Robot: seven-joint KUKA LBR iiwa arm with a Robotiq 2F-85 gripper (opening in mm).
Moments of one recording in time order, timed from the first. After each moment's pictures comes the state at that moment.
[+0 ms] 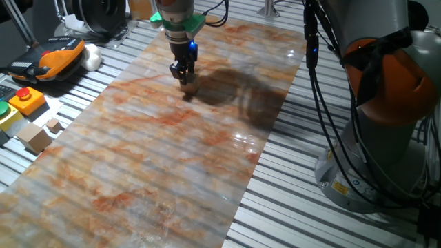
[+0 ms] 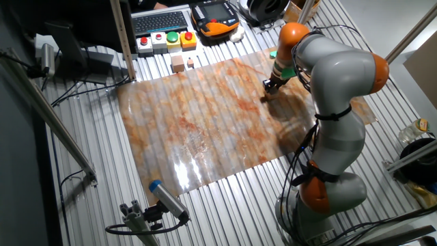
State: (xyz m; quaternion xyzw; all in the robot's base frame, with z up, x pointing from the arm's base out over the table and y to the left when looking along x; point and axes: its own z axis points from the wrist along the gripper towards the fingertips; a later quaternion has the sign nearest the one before) arm 0.590 -0.119 0.056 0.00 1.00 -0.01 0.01
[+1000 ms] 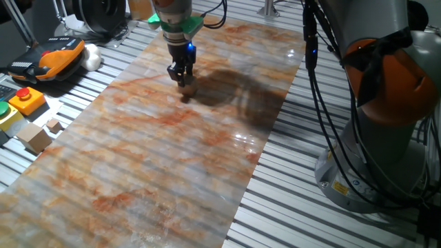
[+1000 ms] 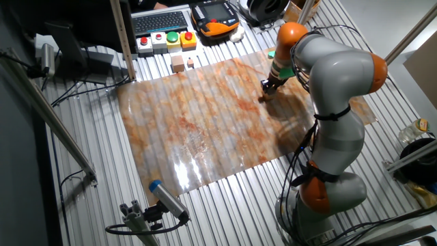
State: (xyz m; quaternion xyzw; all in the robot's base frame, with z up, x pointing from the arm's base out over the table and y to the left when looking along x) arm 0.589 -0.107 0.055 0.00 1.00 0.00 0.01
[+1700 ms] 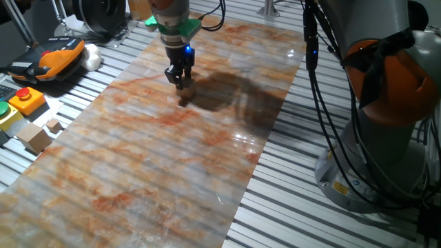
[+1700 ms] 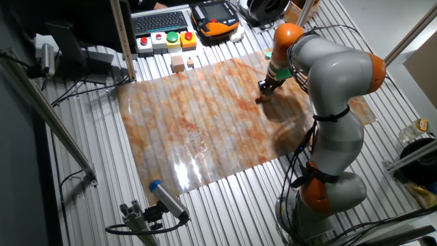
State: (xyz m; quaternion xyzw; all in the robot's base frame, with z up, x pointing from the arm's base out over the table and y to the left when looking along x) arm 0.588 -0.092 0.055 0.02 1.00 -0.01 0.01
